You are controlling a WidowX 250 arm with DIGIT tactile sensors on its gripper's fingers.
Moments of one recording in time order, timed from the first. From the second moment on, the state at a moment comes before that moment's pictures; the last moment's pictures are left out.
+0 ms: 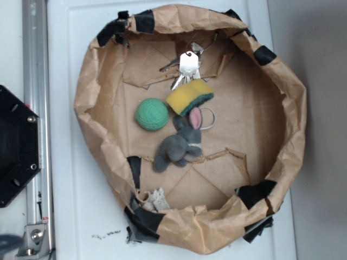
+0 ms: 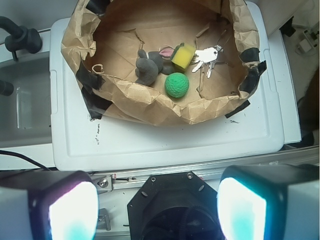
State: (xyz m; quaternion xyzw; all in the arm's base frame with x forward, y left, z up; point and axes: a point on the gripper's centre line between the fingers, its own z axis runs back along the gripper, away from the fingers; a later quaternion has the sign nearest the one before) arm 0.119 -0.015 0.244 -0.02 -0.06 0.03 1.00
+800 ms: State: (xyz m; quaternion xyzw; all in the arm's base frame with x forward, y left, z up) arm 0.215 0.015 0.175 -0.01 -0.10 0.02 1.00
